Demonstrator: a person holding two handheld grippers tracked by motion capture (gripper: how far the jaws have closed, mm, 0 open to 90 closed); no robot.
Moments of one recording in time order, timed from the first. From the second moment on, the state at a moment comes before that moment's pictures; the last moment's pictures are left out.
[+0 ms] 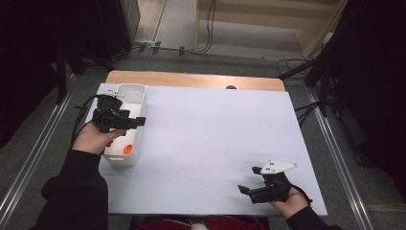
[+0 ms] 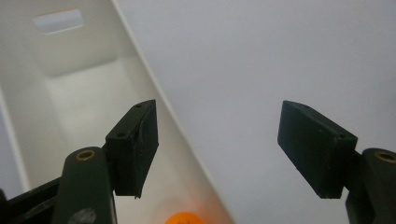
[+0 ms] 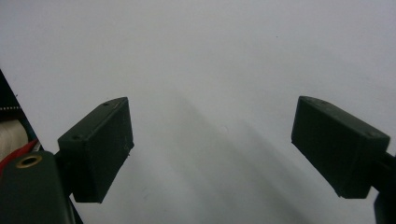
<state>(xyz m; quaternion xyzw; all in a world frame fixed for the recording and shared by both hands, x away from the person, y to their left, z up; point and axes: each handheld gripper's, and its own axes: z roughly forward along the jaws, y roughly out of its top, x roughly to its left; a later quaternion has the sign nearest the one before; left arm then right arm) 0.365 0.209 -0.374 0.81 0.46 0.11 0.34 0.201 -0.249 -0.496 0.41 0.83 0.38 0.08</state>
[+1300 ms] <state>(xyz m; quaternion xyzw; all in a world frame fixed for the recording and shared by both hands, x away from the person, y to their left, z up) 0.333 0.132 -0.399 0.85 0.35 0.03 0.39 0.192 -0.249 -0.494 0.40 0.83 0.38 0.09</state>
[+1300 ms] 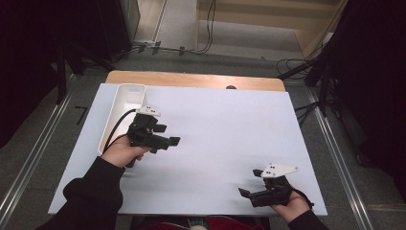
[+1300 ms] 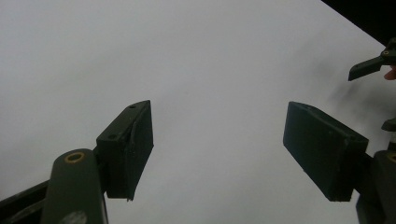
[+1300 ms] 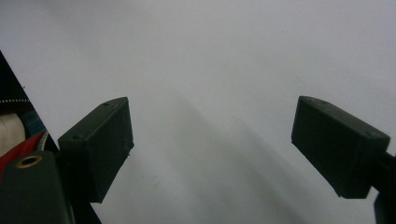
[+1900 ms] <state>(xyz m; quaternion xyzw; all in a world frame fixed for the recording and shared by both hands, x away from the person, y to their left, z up) 0.318 0.133 -0.419 0.86 0.33 0.03 0.39 0.192 -0.249 -0.494 0.40 0.83 0.38 0.09</state>
